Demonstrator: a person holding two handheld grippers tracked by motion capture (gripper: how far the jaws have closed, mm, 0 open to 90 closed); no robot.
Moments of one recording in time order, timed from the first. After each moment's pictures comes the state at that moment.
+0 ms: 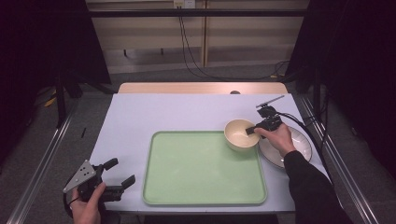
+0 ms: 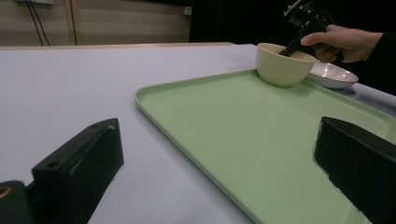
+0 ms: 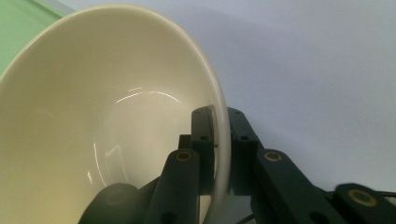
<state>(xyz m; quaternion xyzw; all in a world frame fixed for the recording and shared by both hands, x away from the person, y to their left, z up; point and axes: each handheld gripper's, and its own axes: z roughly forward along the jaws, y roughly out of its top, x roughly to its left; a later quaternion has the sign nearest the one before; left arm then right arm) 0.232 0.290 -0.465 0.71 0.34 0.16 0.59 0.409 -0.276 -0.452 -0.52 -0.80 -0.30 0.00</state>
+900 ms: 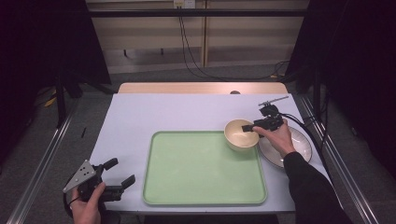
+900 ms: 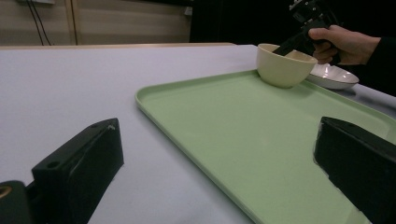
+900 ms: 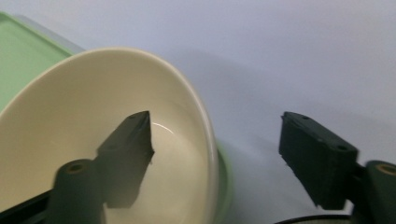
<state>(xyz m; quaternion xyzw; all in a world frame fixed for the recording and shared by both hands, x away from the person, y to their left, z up) 0.233 0.290 -0.465 0.71 0.35 0.16 0.59 0.406 -0.278 -0.450 -0.51 -0.78 -0.35 -0.07</state>
